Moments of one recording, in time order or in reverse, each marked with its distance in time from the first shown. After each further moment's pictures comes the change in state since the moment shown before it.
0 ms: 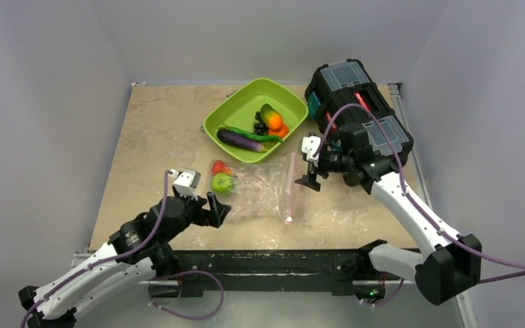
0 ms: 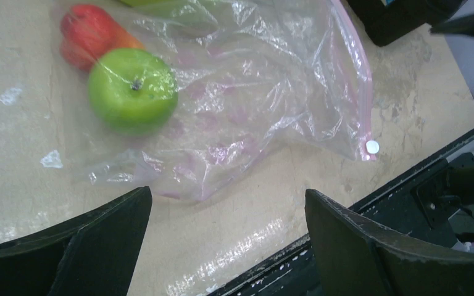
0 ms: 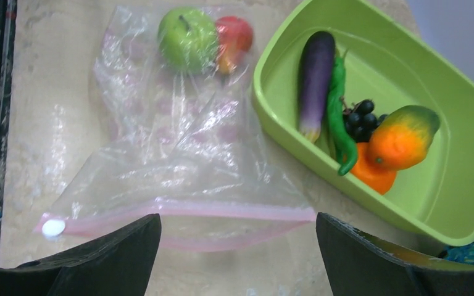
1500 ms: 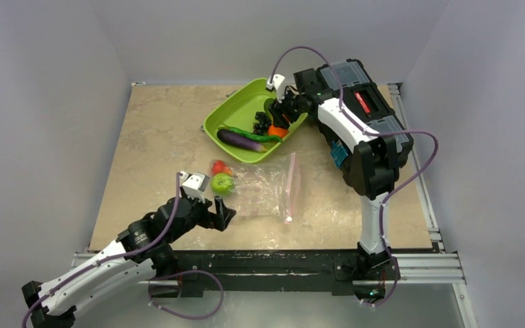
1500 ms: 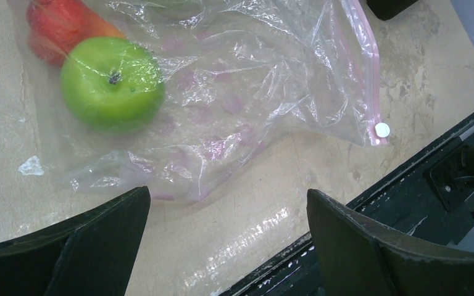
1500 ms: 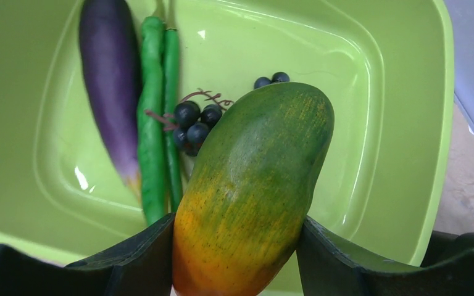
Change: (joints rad) left arm -0.004 0.048 -0.042 0.082 0.032 0.054; right arm 0.000 0.914 0.872 -0.104 0.327 0.245
